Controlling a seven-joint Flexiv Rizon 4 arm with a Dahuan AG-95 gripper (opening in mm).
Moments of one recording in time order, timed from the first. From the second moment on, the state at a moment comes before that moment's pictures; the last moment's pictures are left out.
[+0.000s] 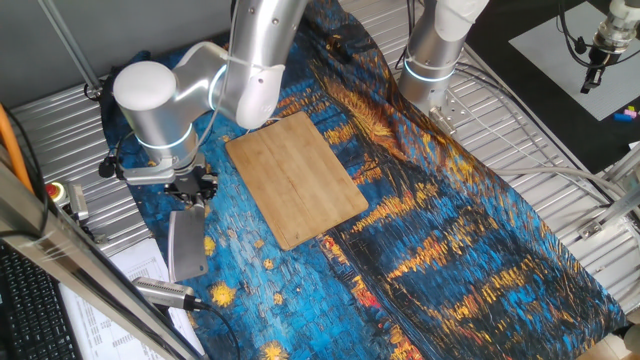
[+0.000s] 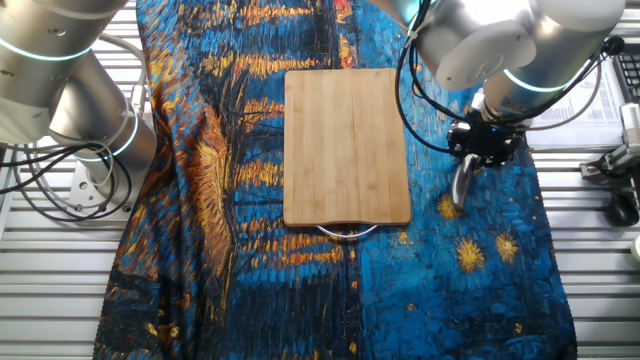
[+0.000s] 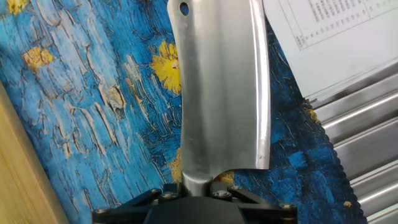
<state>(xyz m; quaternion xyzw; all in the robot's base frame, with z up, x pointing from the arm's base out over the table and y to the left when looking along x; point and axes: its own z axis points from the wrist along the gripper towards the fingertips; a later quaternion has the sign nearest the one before) 0.641 0.006 0.006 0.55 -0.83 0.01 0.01</state>
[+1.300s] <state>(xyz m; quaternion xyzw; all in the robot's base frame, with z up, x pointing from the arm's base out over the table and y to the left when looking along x) 0.644 0.005 0.029 0.56 -0.83 0.01 0.00</state>
